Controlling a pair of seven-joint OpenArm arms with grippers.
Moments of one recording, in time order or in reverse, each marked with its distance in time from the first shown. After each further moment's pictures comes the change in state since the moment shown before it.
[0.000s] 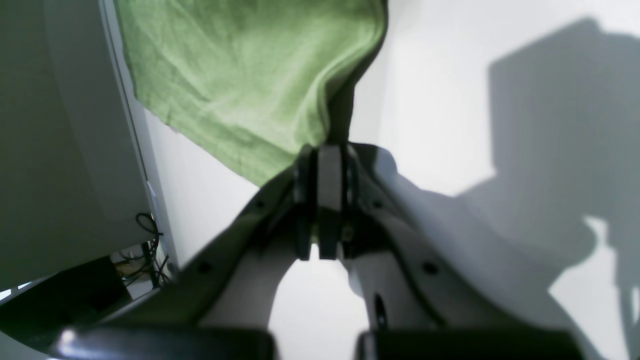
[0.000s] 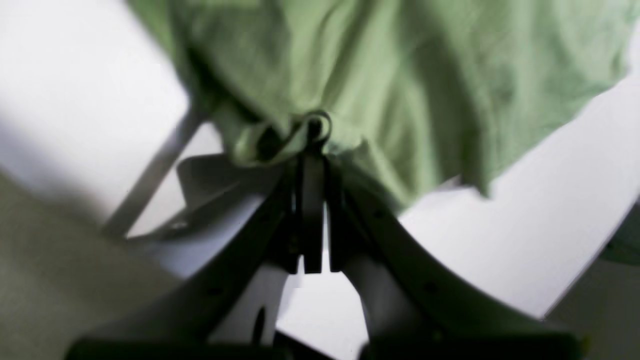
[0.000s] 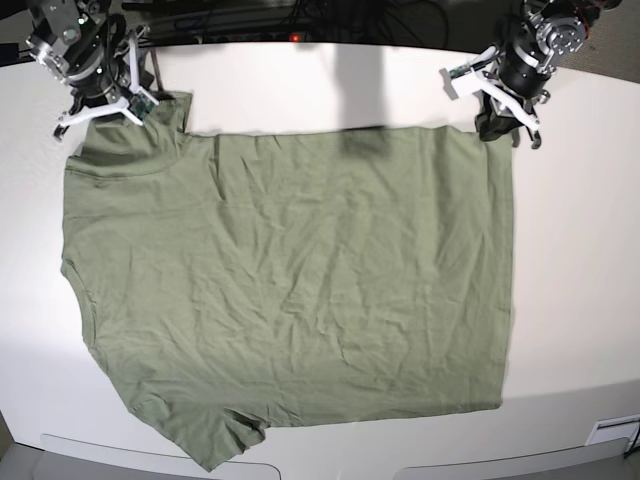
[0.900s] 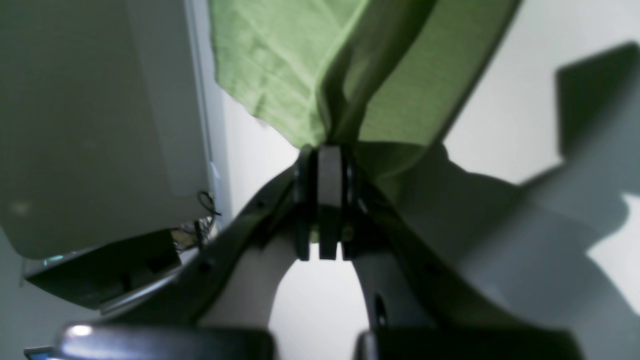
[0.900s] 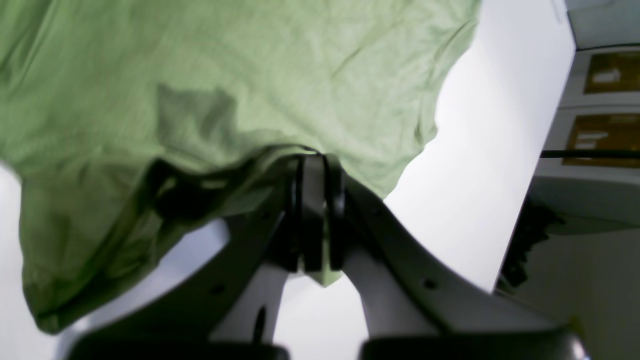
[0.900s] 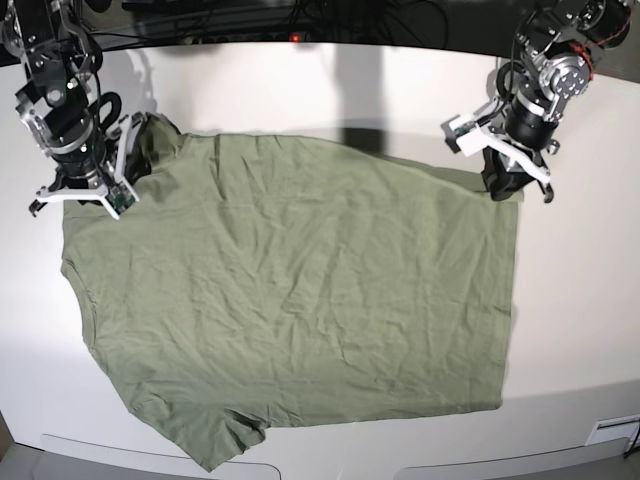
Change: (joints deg) left arm -9.0 -0.1 0.3 2.9 -0.7 4.4 3.4; right arm 15.9 -0.1 0.0 2.0 6.1 -4.4 -4.5
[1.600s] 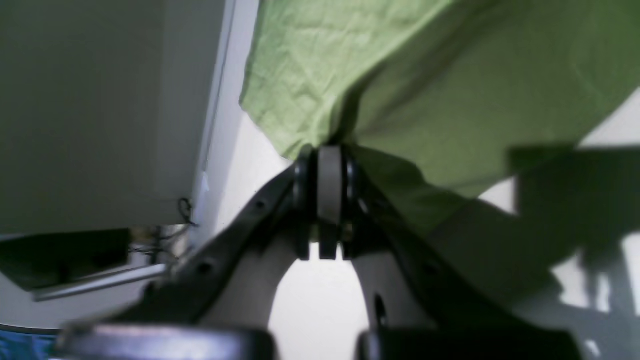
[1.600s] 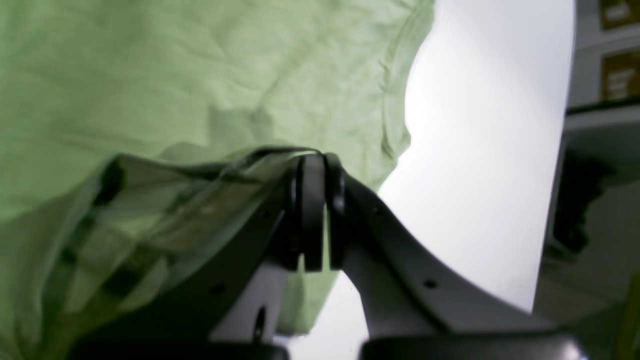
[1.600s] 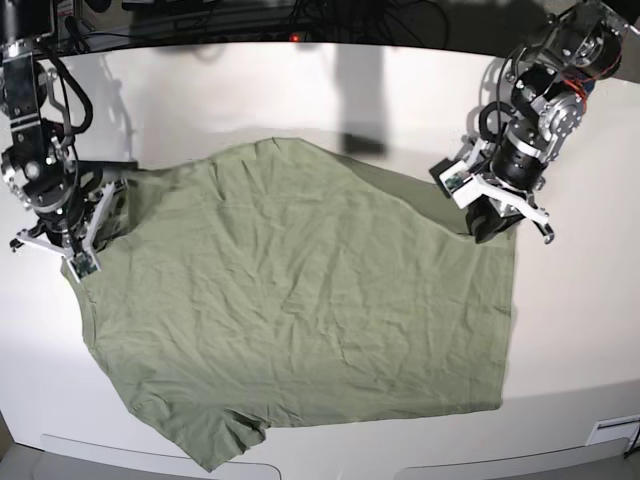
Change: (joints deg) left arm -7.0 3.3 0.0 0.0 -12.8 0.3 -1.5; right arm 17.0 -1.1 0.0 -18.7 8.5 -0.9 3.4
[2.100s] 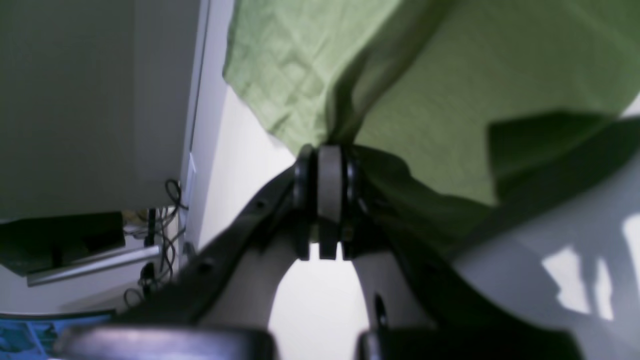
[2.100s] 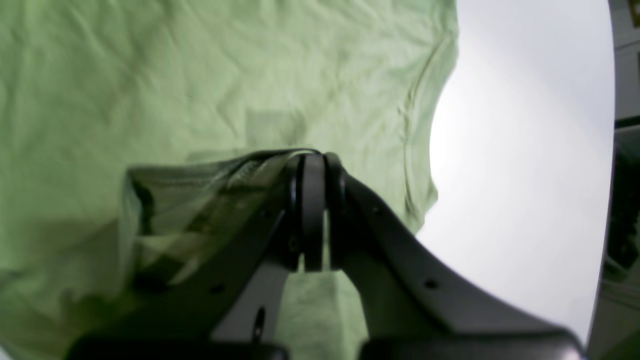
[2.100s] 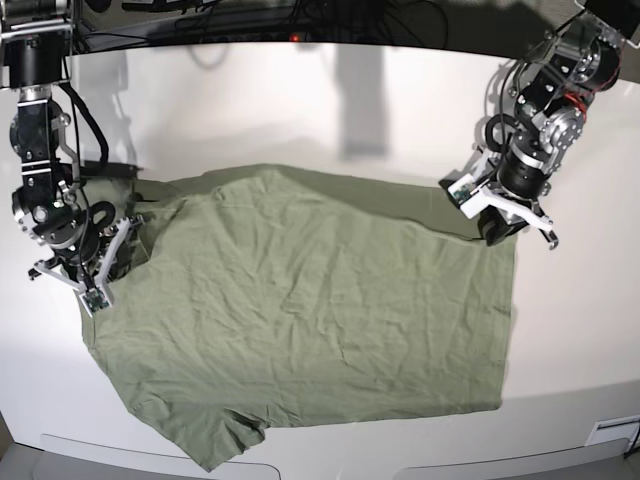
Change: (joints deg) left arm -3.9 0.4 0.0 -7.9 -0.2 0.0 -0.1; right arm 11.0 -5.6 0.0 -8.8 0.3 6.4 1.4
